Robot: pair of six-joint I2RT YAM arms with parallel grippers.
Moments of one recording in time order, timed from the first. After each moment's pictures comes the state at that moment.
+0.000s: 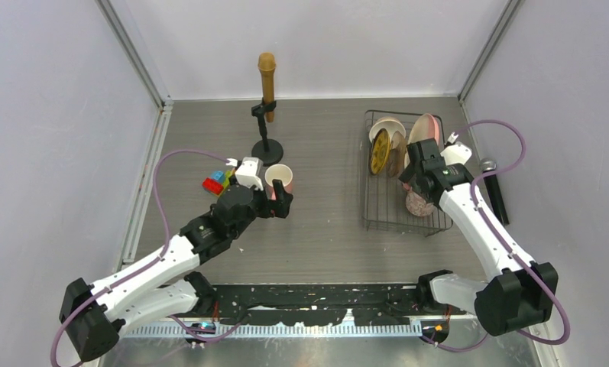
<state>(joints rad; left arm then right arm) -0.81 0.89 0.63 -0.11 -0.33 -0.47 0.23 1.16 1.01 -0.89 0.57 0.86</state>
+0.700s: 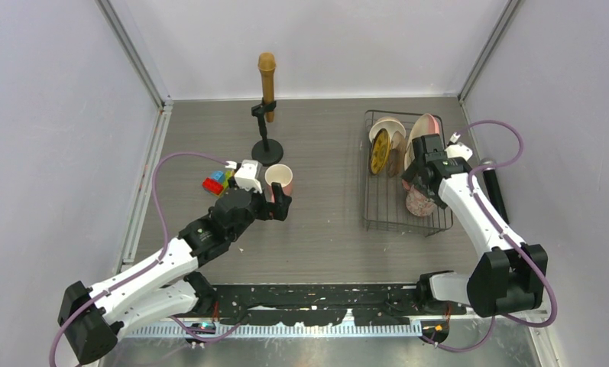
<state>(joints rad) -0.81 0.86 0.61 -0.10 -0.33 -0.44 0.14 1.26 1.01 -0.85 0.50 0.83</state>
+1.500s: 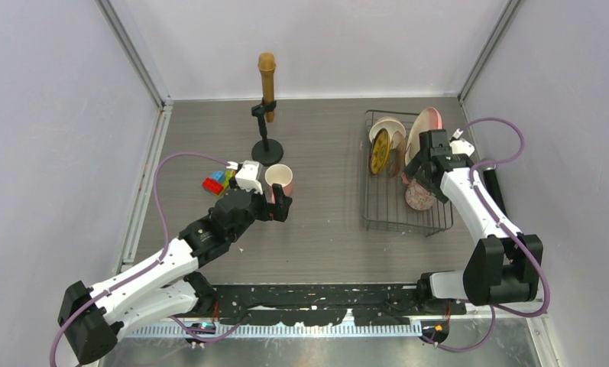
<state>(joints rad) -0.81 0.86 0.59 -0.08 -0.32 -0.42 0.06 1.33 1.02 -0.77 0.42 0.78</state>
